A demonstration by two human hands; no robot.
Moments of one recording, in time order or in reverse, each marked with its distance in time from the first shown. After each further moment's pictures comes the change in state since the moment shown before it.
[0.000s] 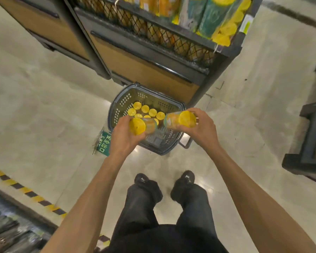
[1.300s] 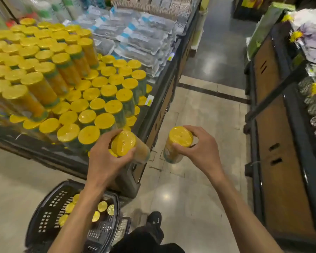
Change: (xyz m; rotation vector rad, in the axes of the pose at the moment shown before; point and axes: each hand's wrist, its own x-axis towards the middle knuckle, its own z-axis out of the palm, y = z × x) left_hand 0.113 0.465 0.062 -0.268 0.267 0.517; right_hand 0.182 0.083 -0.445 0.091 0.368 -0.254
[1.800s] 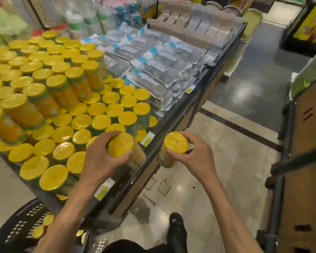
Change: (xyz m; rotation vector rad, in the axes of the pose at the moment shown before) left_hand 0.183 0.024 0.097 0.063 0.190 -0.147; right_hand 0.257 0.059 0.004 0.101 -0.196 -0.197
